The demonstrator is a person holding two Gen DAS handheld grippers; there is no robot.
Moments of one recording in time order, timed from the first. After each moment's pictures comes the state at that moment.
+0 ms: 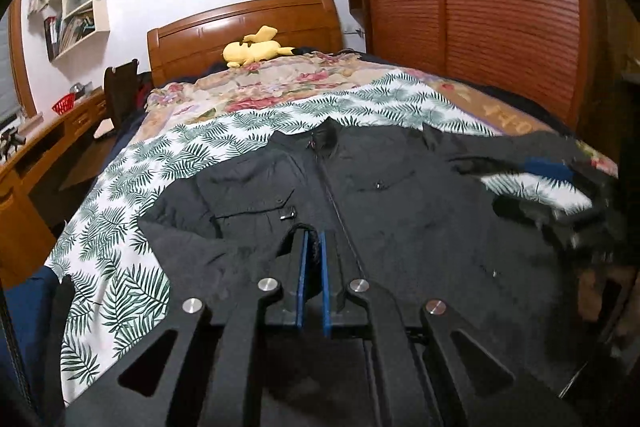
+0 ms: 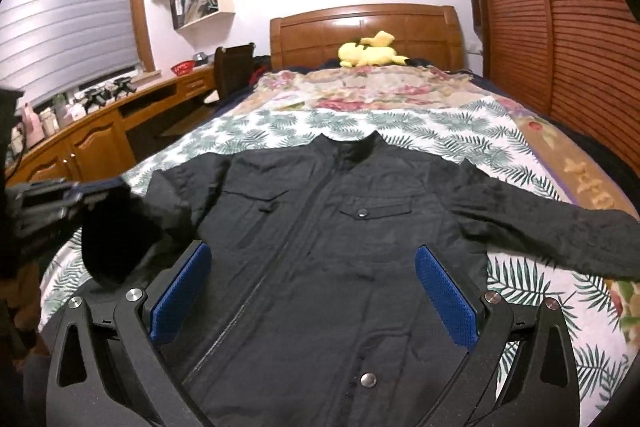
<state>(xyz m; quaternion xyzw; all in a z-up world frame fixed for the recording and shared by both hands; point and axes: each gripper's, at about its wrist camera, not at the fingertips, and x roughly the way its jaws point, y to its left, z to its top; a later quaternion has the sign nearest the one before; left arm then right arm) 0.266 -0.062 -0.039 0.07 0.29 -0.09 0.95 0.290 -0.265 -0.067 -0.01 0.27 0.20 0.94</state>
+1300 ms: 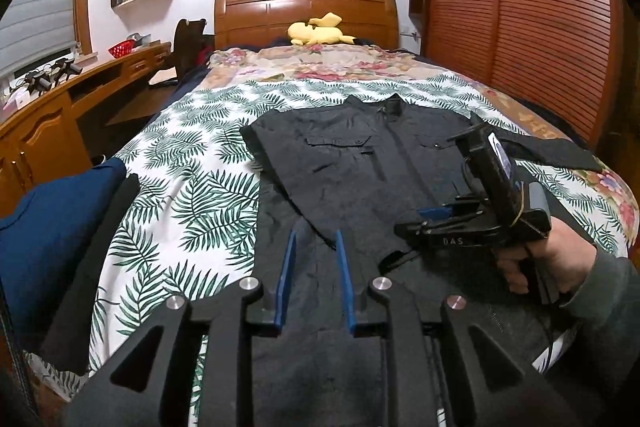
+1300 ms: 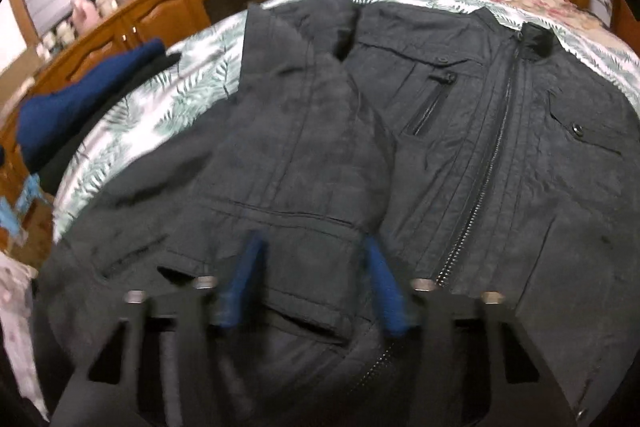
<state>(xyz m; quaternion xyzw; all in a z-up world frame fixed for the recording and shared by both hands) 0.148 0.055 -0.063 -0.01 0.30 -0.01 0.95 0.322 -0.100 -0.179 -0.09 0.45 0.36 0.81</state>
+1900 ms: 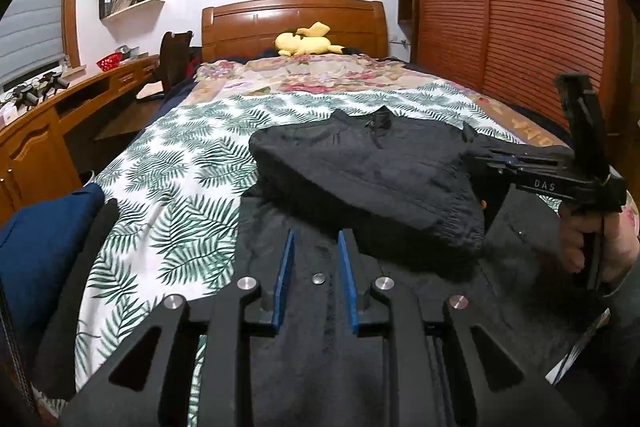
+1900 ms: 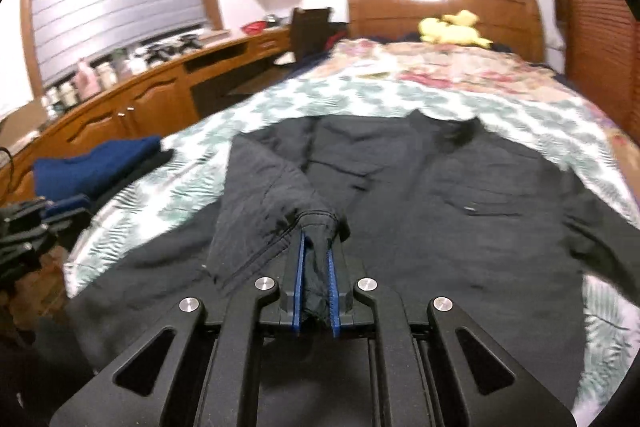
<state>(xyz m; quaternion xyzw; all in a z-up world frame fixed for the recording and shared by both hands) 0.185 0.037 -0.060 0.00 0.28 -0.03 0.96 0.304 -0.195 -0.090 -0.05 0.31 0.32 0.89</state>
